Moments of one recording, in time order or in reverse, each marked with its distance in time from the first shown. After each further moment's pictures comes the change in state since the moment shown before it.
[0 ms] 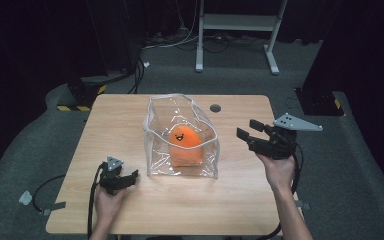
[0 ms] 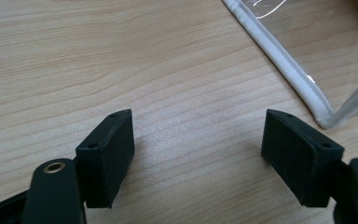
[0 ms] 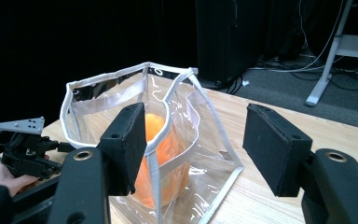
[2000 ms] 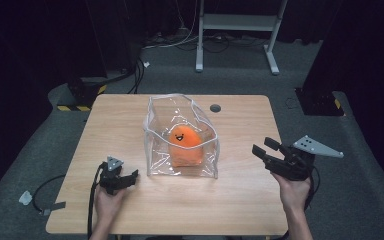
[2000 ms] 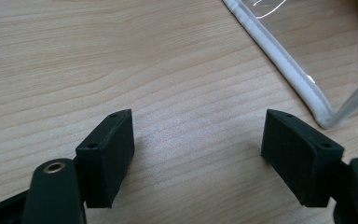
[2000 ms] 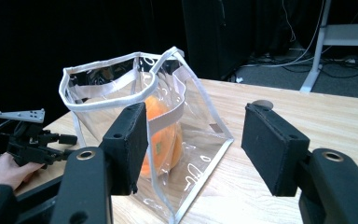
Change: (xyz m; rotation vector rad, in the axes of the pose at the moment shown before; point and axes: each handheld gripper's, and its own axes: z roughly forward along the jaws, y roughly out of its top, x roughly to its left) left arm 0.000 0.000 0.000 0.000 0.000 -0.001; right arm -0.011 -0.047 -0.041 -0.035 -0.028 0.074
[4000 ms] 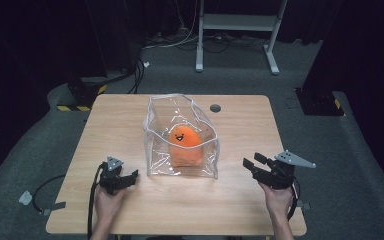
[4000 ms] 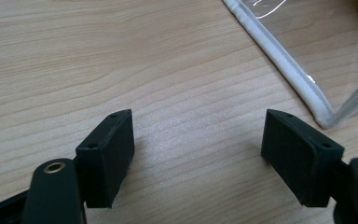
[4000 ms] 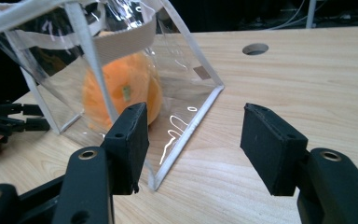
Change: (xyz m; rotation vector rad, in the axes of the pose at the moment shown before) left arm 0.000 0.000 0.000 -0.003 0.000 -0.004; right arm -0.019 -0.073 0.040 0.094 -0.051 0.073
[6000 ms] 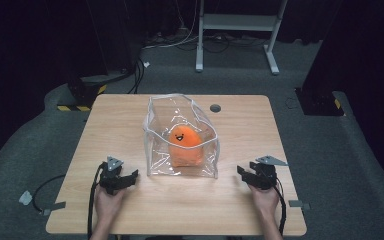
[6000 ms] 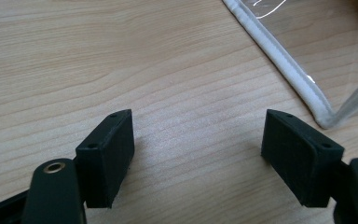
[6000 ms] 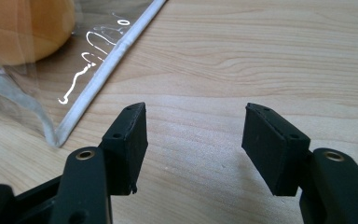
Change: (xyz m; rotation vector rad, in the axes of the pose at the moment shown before) left arm 0.000 0.000 0.000 0.003 0.000 0.004; right arm -0.024 -0.052 0.063 0.224 -0.192 -0.005
